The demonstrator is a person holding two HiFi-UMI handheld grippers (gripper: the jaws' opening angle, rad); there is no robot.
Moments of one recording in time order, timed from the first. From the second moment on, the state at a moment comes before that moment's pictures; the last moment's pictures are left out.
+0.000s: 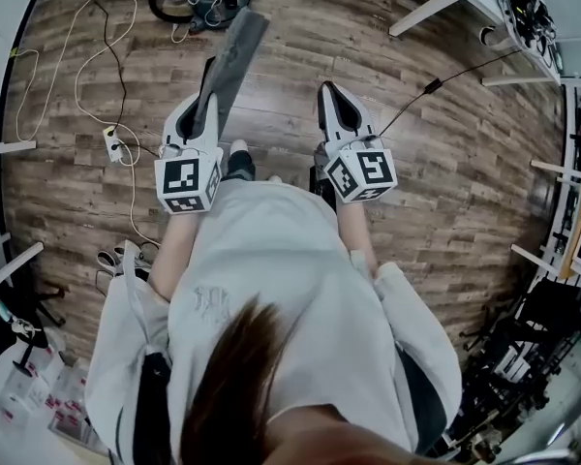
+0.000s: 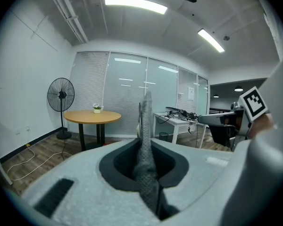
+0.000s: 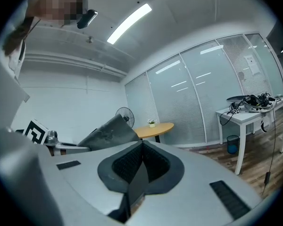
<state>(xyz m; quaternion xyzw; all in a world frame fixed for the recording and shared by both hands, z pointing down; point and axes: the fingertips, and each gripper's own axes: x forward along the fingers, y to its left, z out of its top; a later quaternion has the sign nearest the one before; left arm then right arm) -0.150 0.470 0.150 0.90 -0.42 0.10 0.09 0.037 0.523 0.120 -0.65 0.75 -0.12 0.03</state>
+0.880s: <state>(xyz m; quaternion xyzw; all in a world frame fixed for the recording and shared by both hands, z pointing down) -0.199 0.354 0.163 0.89 -0.43 0.10 0.11 -0.014 0.407 0.123 -0.62 0.77 -0.12 0.01</state>
